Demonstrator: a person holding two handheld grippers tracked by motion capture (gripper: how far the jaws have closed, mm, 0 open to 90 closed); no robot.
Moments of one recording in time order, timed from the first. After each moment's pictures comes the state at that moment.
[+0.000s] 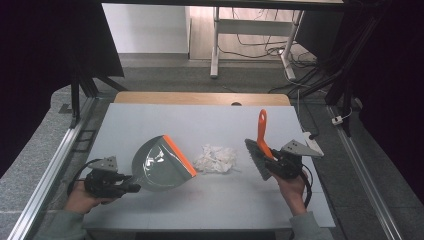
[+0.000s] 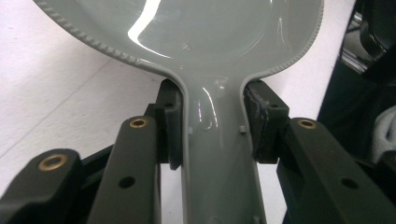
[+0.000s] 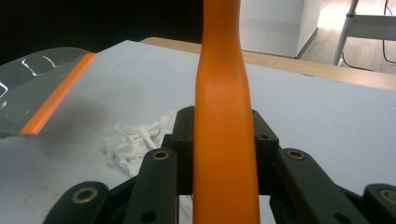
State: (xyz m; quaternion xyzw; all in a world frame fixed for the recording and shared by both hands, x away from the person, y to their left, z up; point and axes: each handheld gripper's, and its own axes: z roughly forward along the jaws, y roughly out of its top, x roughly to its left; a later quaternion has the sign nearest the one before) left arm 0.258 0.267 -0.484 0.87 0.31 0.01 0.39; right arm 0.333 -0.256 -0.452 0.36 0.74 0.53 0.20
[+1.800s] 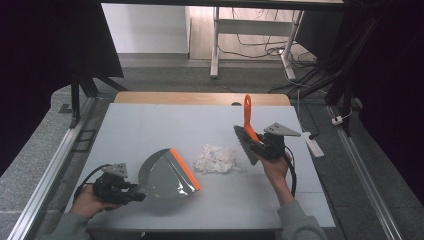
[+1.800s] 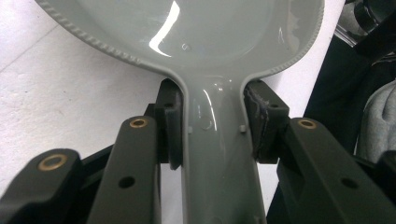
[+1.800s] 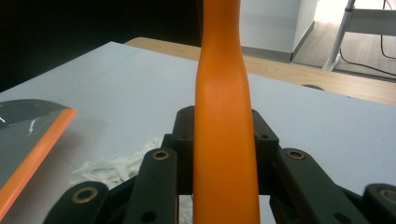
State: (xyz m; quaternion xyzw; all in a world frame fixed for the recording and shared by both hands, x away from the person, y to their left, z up) left arm 0.258 0.250 -0.501 0.88 0.31 -0.04 0.35; right arm 0.387 -0.217 -0.453 0.37 0.75 0.51 0.20
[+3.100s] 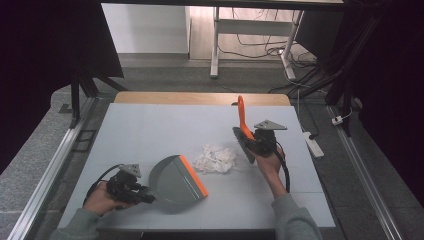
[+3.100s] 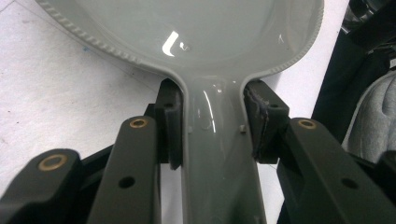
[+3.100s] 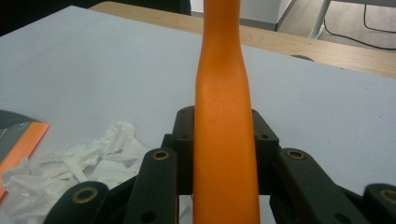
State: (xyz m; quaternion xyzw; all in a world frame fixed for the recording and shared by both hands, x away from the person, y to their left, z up) left arm 0.274 0.225 -0.516 0.89 0.30 -0.08 0.32; right arm 0.415 -0.202 -0.474 0.40 0.77 0.45 0.21
